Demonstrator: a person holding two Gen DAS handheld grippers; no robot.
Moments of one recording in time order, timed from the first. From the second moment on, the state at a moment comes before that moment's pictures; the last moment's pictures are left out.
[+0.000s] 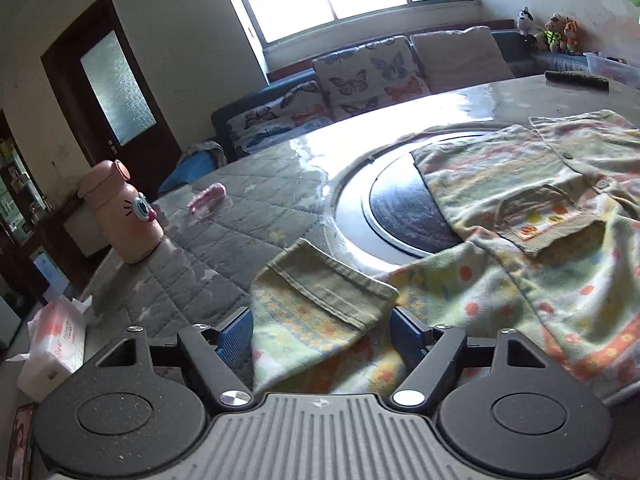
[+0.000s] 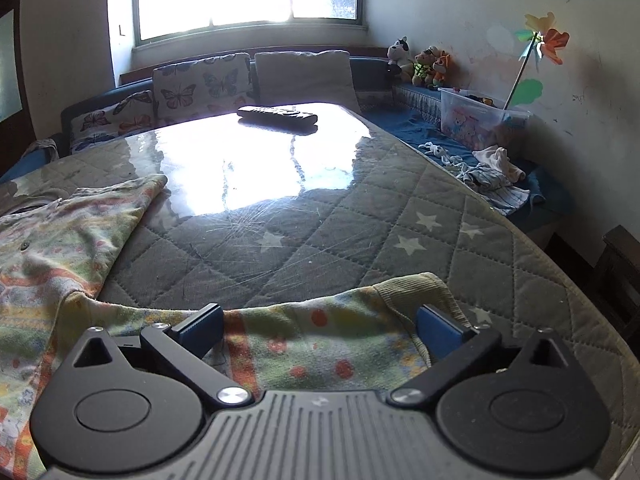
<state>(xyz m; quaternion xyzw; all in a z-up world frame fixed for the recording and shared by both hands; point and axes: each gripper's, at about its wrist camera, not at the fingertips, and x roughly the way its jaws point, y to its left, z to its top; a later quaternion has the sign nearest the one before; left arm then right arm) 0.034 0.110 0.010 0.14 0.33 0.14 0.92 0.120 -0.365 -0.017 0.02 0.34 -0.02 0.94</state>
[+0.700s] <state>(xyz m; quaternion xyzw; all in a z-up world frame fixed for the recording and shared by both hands) 0.009 0.133 0.031 0.05 0.29 0.12 0.95 0.120 -0.365 -0.017 0.02 0.33 -0.02 0.94</state>
